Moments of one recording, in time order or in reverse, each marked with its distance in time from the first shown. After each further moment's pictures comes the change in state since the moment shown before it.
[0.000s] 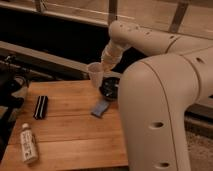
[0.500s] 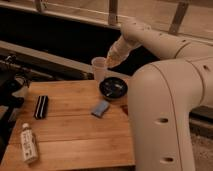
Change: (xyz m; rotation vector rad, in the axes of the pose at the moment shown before) arm -0.033 -0.029 -0.019 -0.106 -0.052 0.101
